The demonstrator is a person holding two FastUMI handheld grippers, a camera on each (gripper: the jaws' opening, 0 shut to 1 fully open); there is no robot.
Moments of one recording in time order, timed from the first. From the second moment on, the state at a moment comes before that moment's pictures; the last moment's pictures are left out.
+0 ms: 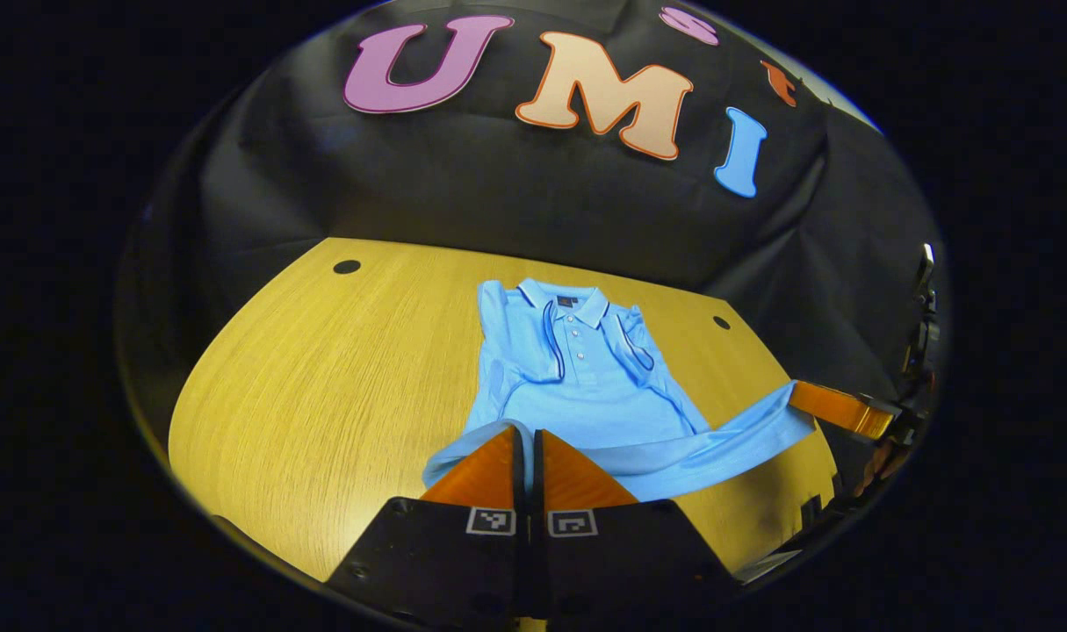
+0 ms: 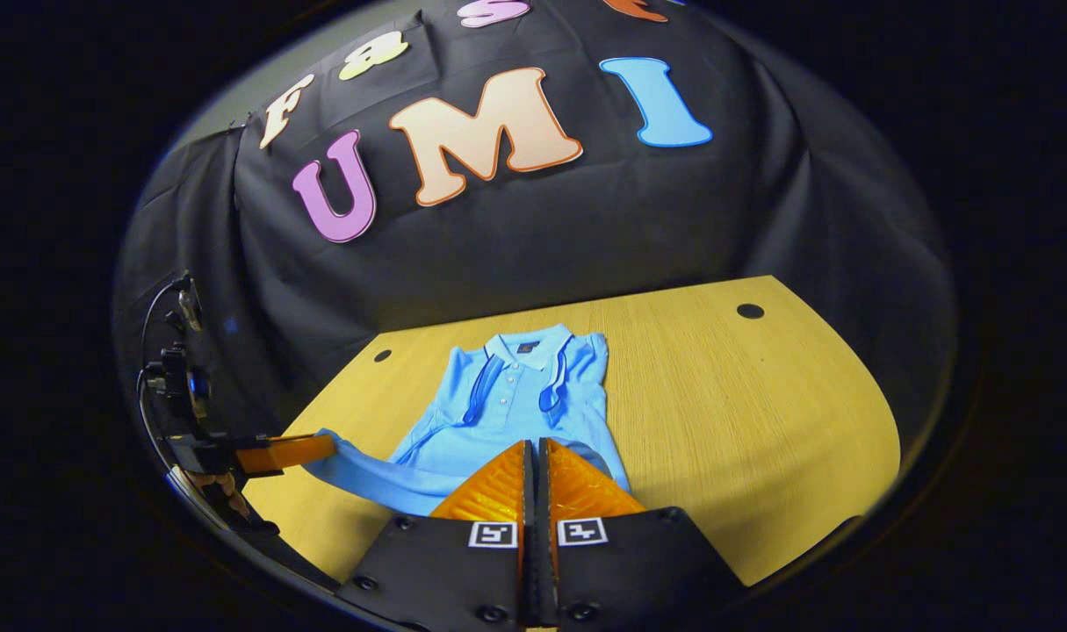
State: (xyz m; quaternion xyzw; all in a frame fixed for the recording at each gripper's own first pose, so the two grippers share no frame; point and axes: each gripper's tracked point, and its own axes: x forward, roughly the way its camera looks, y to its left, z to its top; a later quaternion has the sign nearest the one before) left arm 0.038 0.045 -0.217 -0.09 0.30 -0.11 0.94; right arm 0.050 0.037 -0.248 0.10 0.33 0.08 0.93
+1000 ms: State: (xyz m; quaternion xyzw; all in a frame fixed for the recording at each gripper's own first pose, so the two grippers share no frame) left arm 0.284 0.060 -0.235 -0.07 0.25 -0.11 0.96; right arm 0.280 0.032 -0.307 0.10 0.27 0.00 0.96
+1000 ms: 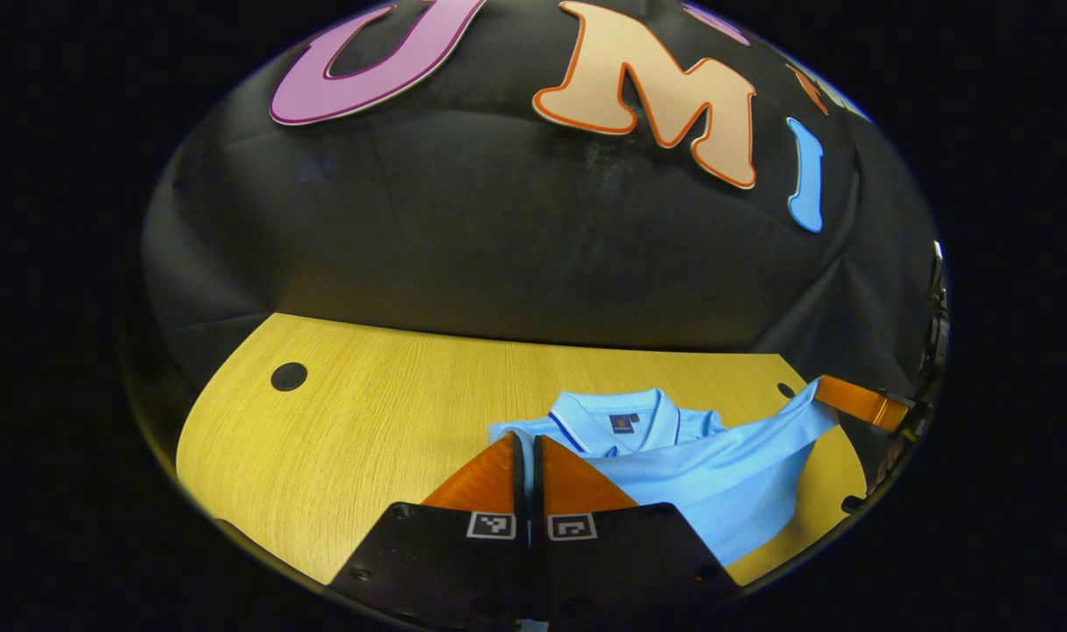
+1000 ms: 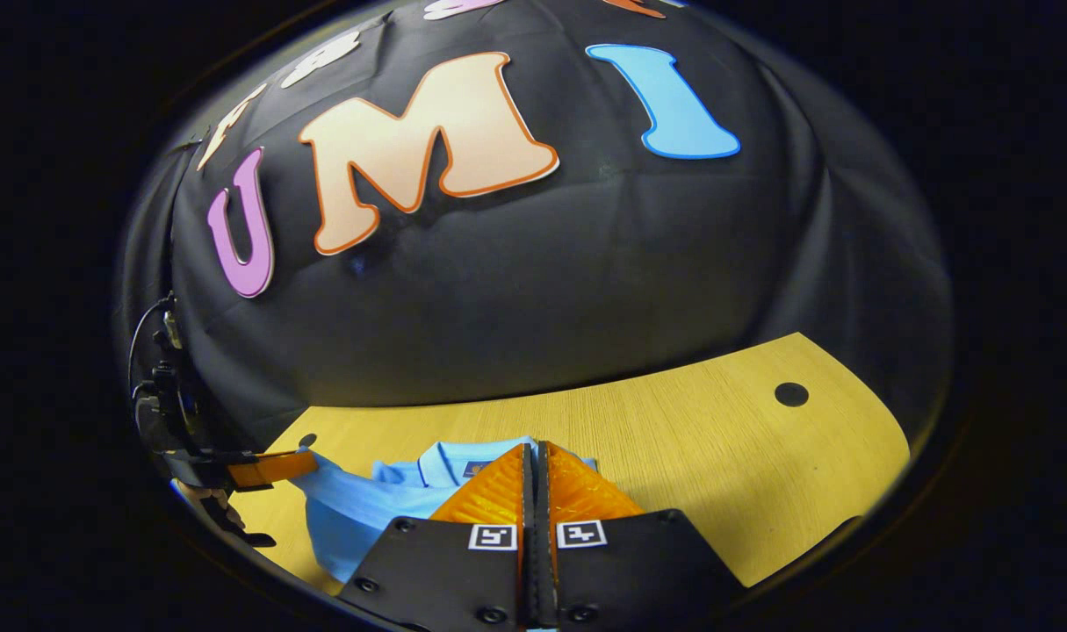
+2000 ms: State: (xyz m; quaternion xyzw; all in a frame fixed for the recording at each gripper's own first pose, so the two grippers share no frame) left arm 0.208 0.063 -0.123 -0.02 0.09 -0.07 0.99; right arm 0.212 0.046 -0.197 -0.02 0.13 0.01 0.99
